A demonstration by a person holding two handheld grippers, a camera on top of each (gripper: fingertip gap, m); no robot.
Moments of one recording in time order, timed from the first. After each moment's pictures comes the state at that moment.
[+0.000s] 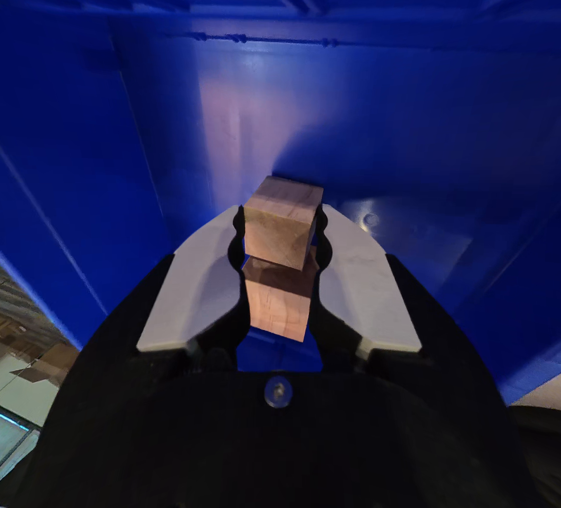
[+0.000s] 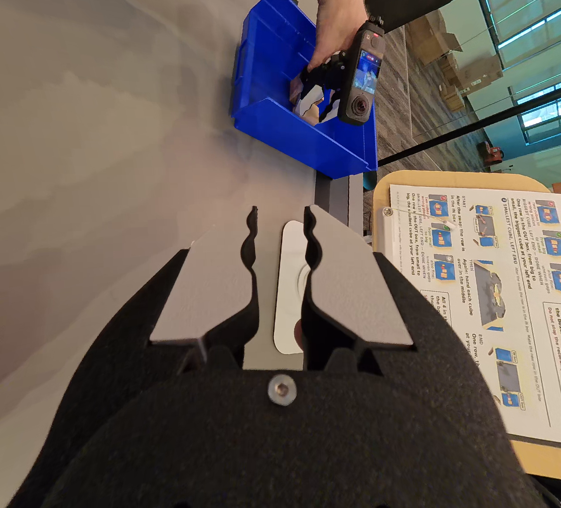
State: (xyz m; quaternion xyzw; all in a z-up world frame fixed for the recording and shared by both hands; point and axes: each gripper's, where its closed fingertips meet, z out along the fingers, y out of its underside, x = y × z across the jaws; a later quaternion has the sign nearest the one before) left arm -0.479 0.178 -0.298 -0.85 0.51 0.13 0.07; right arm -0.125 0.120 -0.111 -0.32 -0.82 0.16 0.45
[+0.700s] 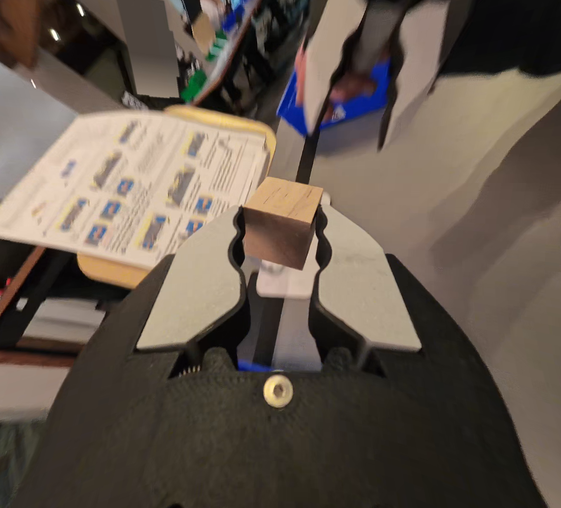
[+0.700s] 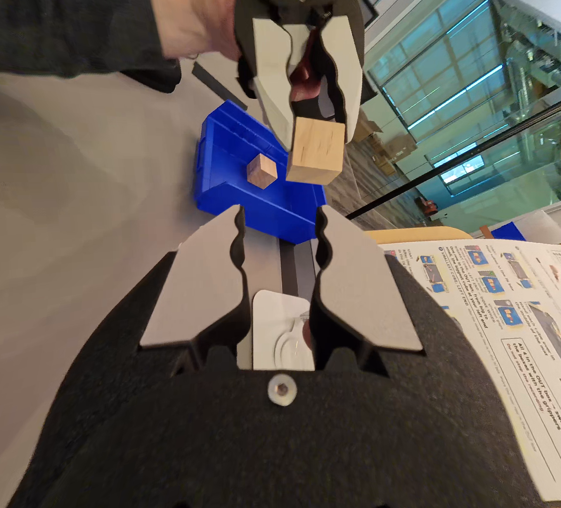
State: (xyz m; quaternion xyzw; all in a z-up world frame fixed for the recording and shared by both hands) left arm -0.221 0.107 -0.047 -0.61 0.51 0.02 0.60; right arm -0.160 0.103 -0.068 -0.28 -0.74 0.25 0.56
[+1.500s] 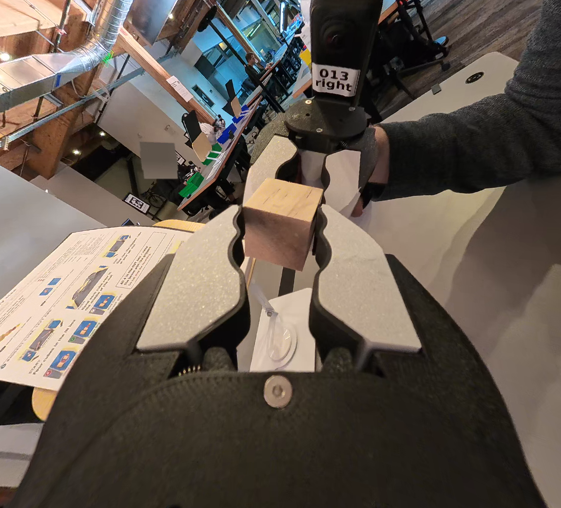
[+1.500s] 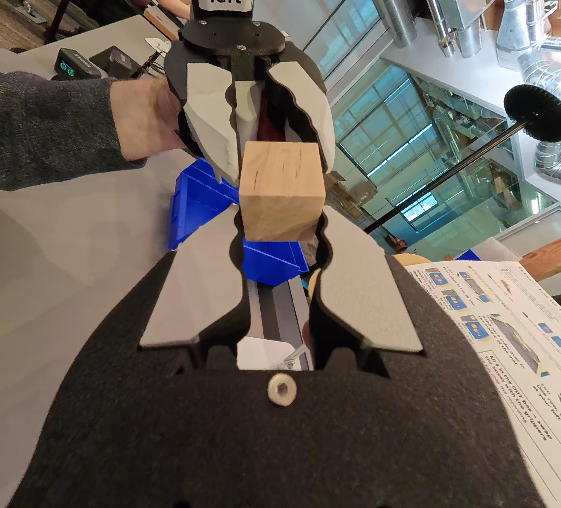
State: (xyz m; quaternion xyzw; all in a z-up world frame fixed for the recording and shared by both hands) left arm -0.136 0.088 -0.013 -0.50 0.54 -0.07 0.68; right arm -0.156 0.102 -0.033 -0.25 -0.67 0.31 0.63
